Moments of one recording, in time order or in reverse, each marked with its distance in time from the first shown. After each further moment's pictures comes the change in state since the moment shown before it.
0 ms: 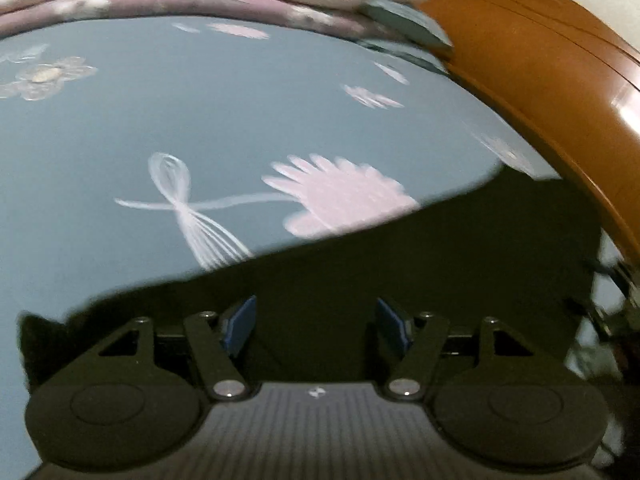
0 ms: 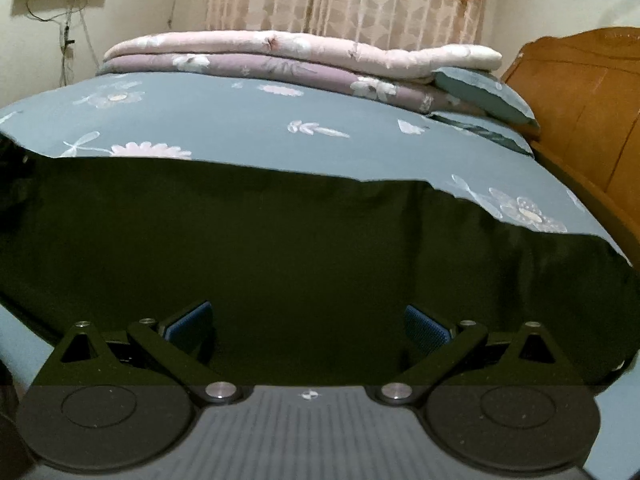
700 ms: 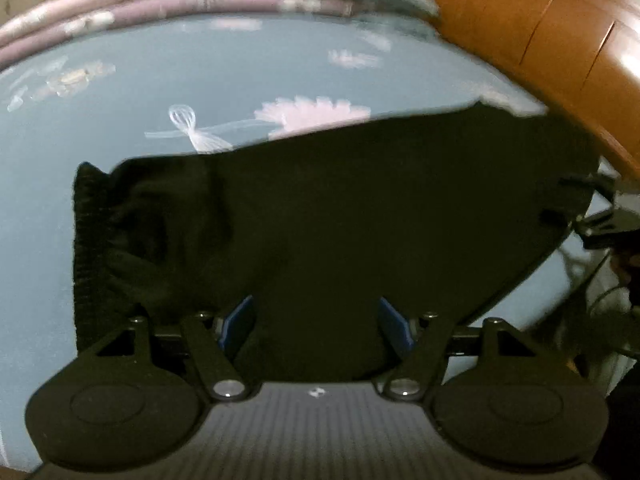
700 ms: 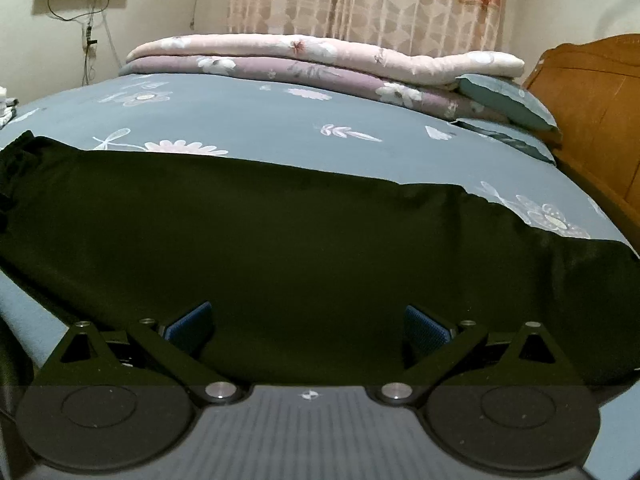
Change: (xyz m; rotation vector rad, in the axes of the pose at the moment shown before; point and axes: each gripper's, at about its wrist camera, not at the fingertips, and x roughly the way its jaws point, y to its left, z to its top) left arm -0.074 -0.041 -0.092 0.087 0.026 0.052; right arm -0.012 0.019 -0.004 -0.034 -0.026 0.058
